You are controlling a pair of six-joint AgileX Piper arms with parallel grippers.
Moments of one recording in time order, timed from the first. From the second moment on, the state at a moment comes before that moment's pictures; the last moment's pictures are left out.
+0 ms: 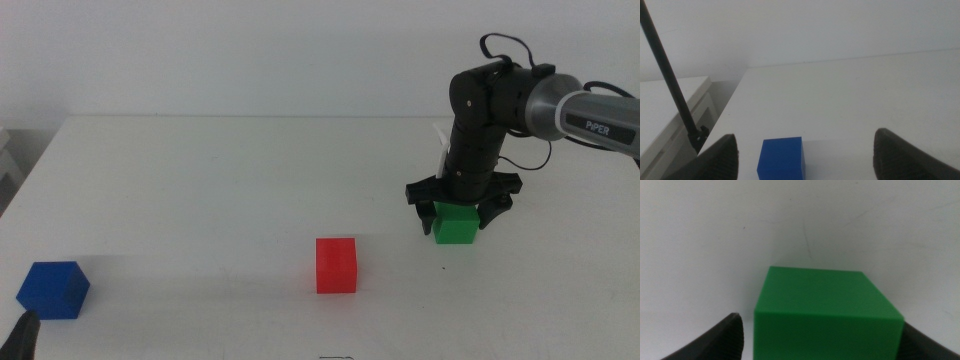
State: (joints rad) left arm 0.04 -0.01 0.03 -0.04 0.18 0.13; right arm 0.36 2.18 -1.71 -0.06 1.10 0.30
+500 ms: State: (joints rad) left arm 0.04 -0.01 0.03 -0.04 0.18 0.13; right arm 0.39 2.09 -1.71 -0.08 1.14 0.33
